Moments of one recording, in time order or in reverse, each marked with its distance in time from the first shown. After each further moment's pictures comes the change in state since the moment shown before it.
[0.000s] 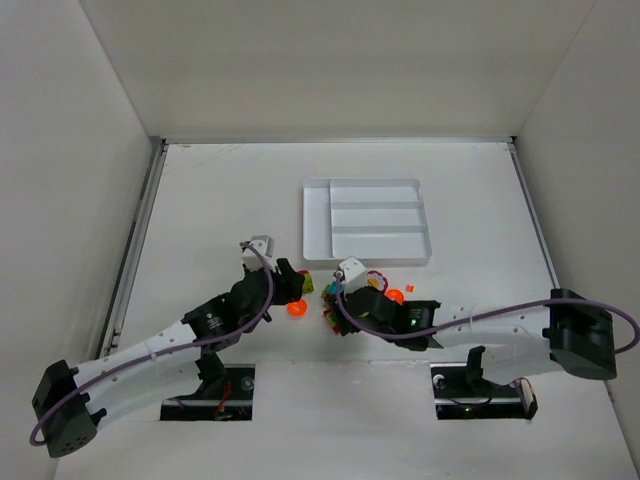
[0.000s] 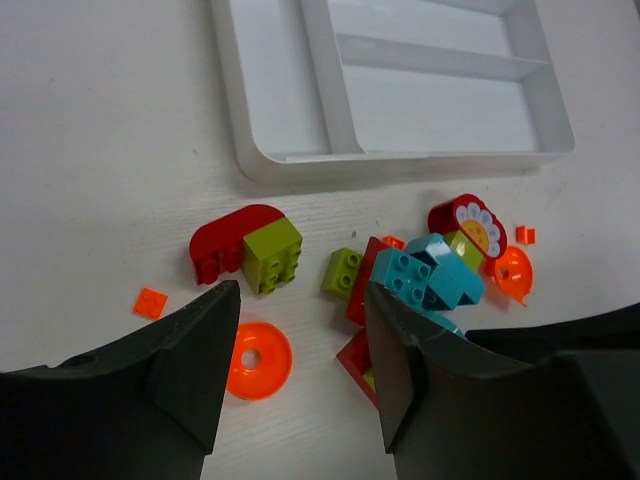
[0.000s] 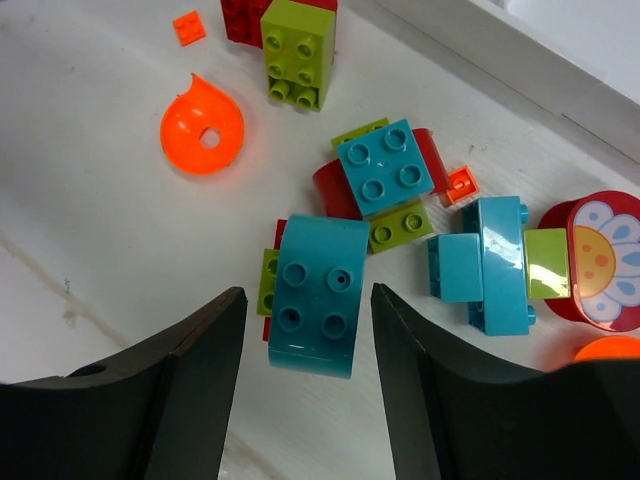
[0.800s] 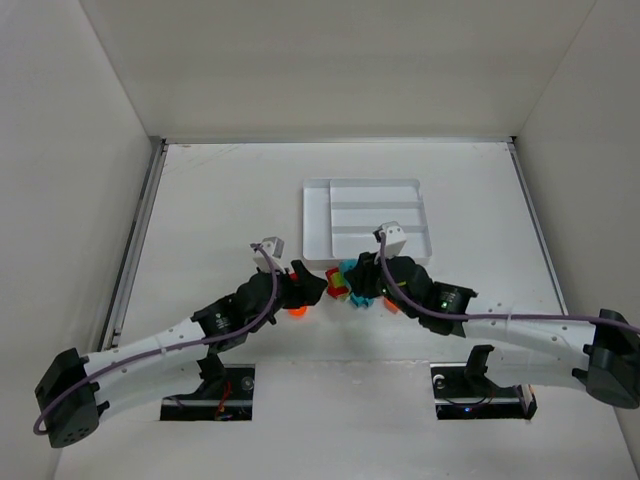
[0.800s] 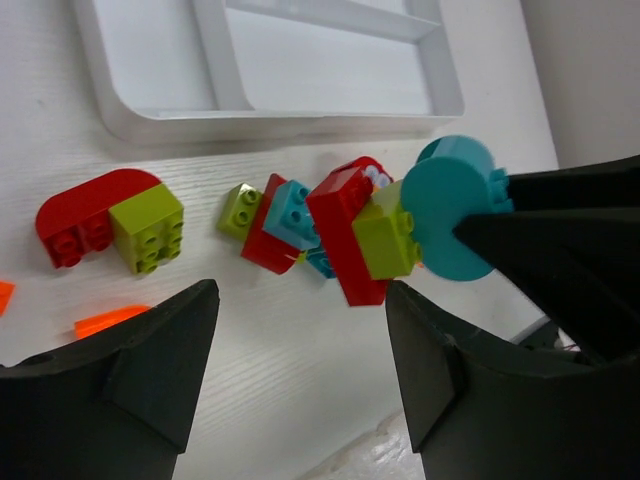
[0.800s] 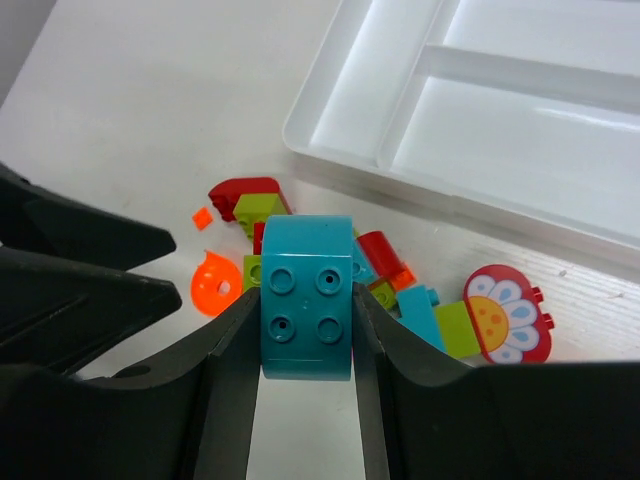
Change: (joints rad) left arm -0.044 0.058 -0.030 0.135 0.149 -0.145; right arm -0.206 -0.204 0.001 0.043 -0.010 0.101
